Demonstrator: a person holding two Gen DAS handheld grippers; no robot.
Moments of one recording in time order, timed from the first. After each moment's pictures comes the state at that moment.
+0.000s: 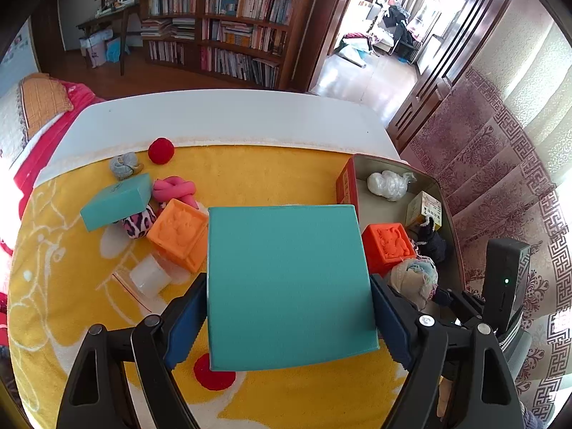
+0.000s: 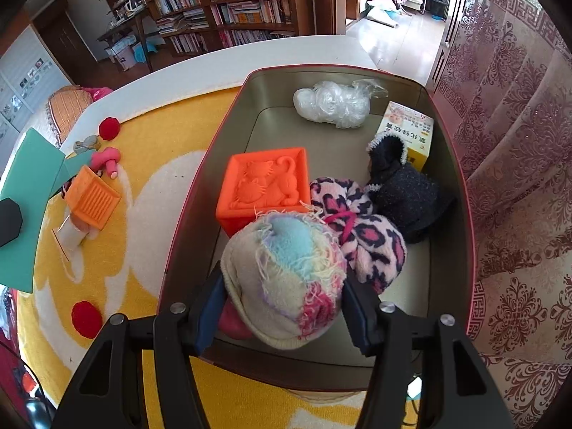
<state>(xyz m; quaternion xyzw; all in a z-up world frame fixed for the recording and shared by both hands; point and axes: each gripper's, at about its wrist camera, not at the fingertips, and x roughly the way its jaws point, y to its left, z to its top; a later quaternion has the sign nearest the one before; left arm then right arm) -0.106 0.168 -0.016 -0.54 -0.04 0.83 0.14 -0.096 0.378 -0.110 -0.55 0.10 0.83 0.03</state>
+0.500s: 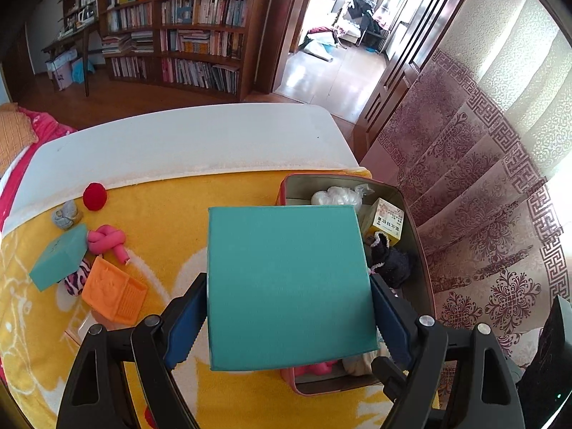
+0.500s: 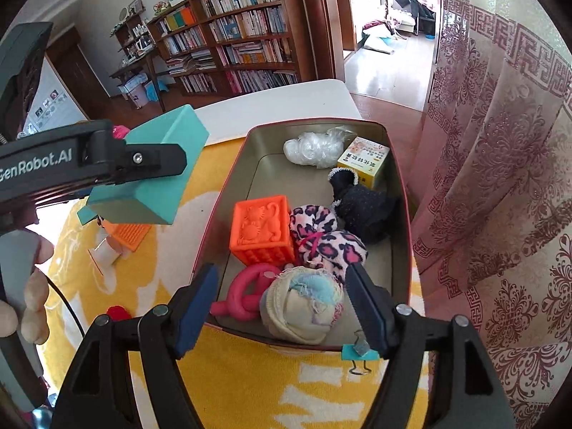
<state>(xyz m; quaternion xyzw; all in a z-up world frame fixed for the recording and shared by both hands) -0.144 0.254 -0.015 -0.53 -0.01 0.83 0.20 -0.051 0.402 -0.059 -0.48 0.13 0.87 0.03</state>
